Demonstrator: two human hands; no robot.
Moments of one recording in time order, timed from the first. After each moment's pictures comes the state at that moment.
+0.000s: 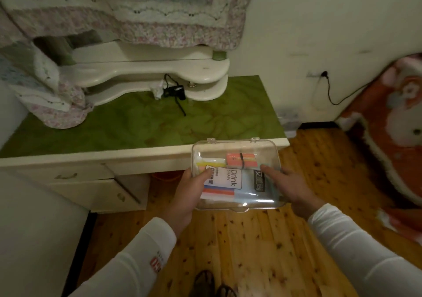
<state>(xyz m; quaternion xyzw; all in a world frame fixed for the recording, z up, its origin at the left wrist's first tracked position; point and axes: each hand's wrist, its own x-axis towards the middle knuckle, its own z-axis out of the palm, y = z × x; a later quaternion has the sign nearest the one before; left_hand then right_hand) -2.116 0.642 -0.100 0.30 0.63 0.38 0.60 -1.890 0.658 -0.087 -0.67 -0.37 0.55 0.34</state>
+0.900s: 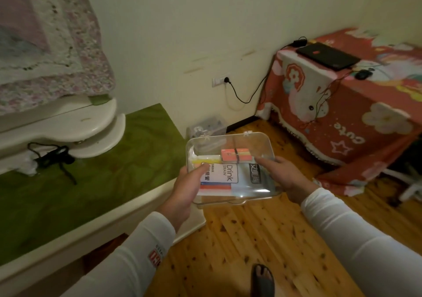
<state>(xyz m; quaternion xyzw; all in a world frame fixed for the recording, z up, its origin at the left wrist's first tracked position) -1.873 0.791 -0.092 0.40 0.56 0.28 0.67 -1.662 0.719 -0.059 -0.73 -0.24 0.47 0.43</state>
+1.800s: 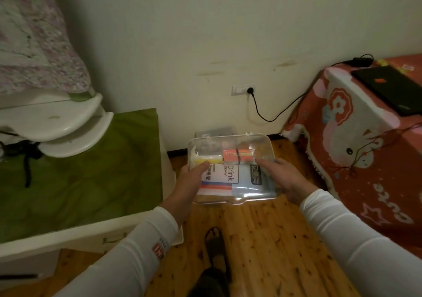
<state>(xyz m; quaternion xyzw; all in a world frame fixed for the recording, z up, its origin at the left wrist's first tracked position) -1.681 0.945 -0.116 0.29 0.63 0.34 0.63 -1.464 0.935 -0.089 -0.67 -0.33 0.56 0.36</state>
